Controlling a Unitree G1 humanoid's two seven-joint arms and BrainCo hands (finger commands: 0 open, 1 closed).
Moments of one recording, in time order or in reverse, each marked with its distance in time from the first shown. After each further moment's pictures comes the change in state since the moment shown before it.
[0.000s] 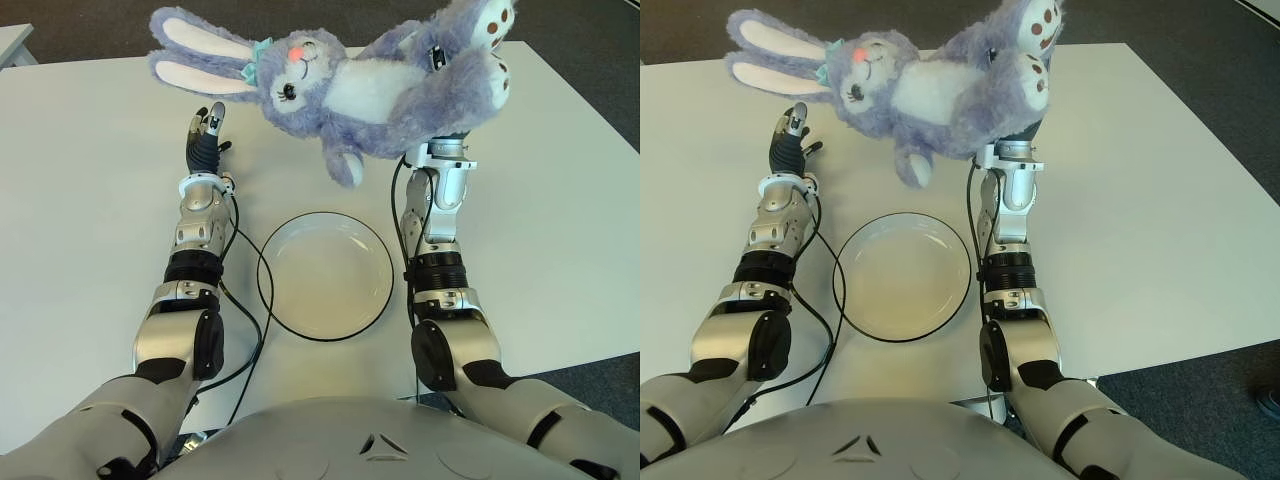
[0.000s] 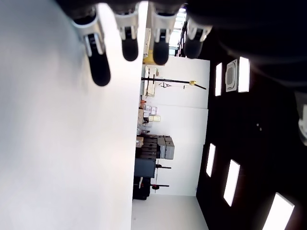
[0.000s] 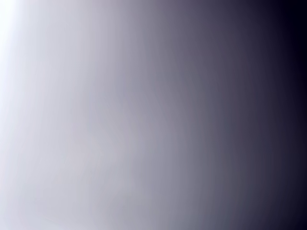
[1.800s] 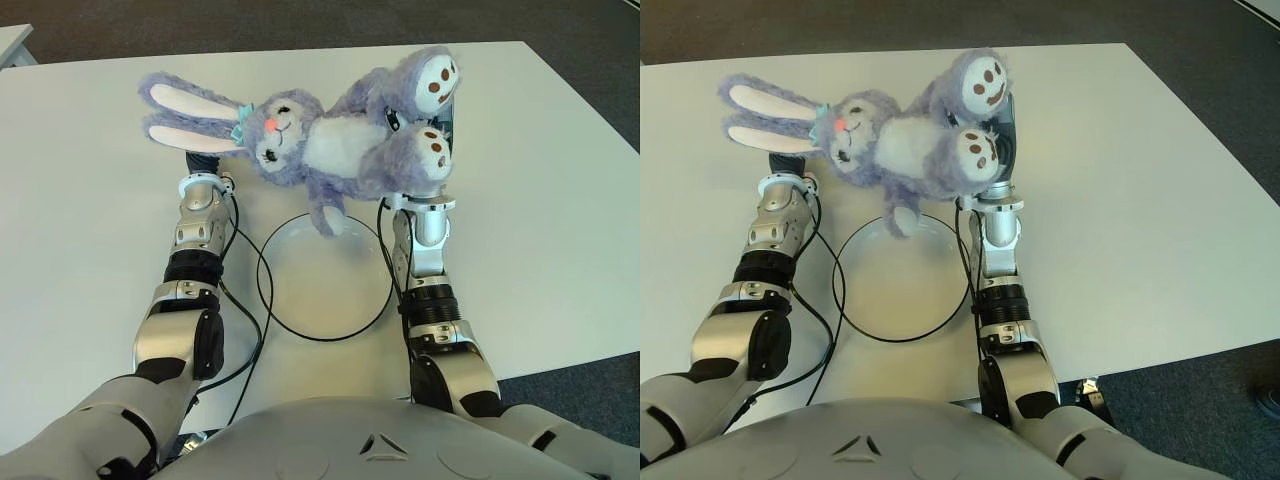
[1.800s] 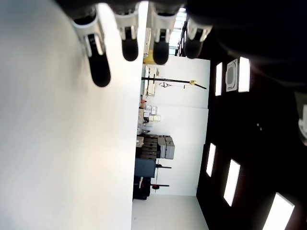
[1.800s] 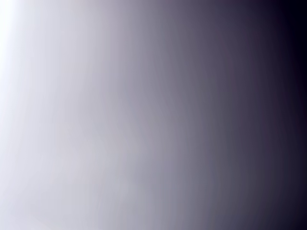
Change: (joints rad) left arm -0.001 0.000 0.000 0.000 0.000 0.002 0.000; right arm 0.171 0.022 0.093 -0.062 -0.201 -0.126 -0.043
